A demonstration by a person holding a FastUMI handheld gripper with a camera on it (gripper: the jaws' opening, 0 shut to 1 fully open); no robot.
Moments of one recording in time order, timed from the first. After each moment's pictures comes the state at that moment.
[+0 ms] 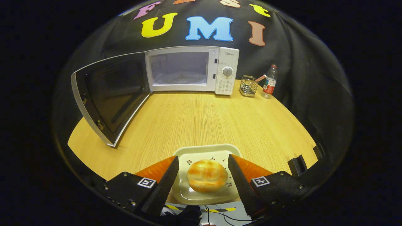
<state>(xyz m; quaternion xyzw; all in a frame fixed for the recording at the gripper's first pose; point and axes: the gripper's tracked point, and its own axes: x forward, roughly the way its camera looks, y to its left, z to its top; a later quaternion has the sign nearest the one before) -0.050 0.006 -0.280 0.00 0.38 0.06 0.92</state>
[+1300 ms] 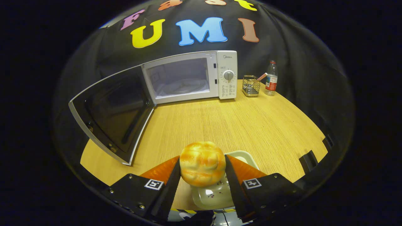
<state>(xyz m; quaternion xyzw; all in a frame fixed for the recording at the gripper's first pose) -0.018 0.039 -0.243 0.09 0.35 0.06 0.93</state>
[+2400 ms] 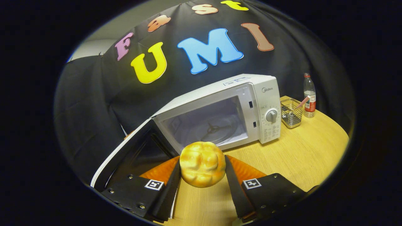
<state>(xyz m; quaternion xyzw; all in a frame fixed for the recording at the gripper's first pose) 0.160 0.106 -0.168 0.22 0.23 0.13 0.94</state>
